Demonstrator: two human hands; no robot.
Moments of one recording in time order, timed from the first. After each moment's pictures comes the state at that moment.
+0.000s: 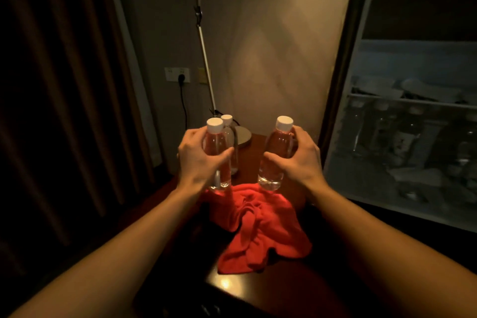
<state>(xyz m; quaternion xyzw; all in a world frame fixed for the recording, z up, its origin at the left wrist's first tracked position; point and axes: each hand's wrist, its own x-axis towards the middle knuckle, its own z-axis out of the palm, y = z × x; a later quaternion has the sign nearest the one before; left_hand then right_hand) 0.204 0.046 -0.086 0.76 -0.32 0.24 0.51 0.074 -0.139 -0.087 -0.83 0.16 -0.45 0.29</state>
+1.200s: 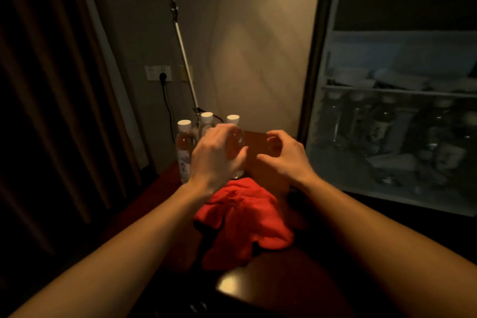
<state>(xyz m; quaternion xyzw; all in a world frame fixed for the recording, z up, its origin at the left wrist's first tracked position) 0.159 0.002 -0.082 0.73 -0.47 0.29 0.40 0.058 -0.155 -0.092 -0.86 0.20 -0.35 0.31</state>
